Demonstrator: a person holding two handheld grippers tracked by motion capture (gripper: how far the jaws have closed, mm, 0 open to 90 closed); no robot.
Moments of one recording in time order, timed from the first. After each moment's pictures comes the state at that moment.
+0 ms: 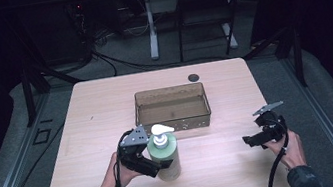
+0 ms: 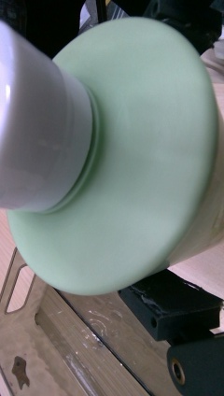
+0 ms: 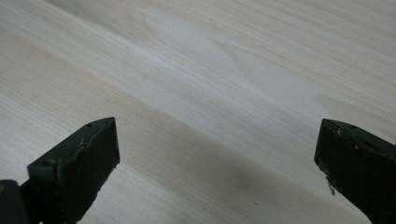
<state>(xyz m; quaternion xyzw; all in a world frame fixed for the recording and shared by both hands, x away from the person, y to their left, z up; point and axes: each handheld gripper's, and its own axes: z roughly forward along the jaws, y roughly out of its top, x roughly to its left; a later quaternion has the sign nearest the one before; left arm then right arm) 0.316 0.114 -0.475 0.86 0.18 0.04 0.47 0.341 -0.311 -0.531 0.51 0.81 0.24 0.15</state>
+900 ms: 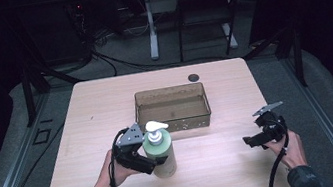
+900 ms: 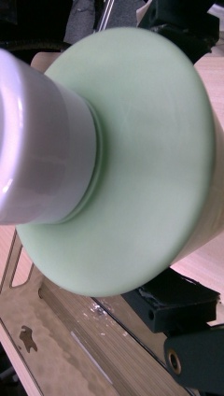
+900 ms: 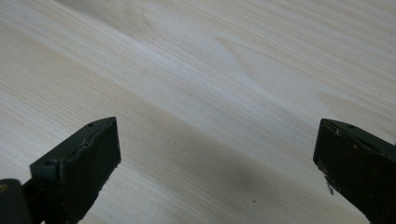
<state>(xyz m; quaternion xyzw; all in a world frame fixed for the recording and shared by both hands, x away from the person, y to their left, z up) 0.324 0.127 -0.473 0.86 0.18 0.07 0.46 0.341 -0.312 -0.531 0.51 0.81 0.23 0.15</state>
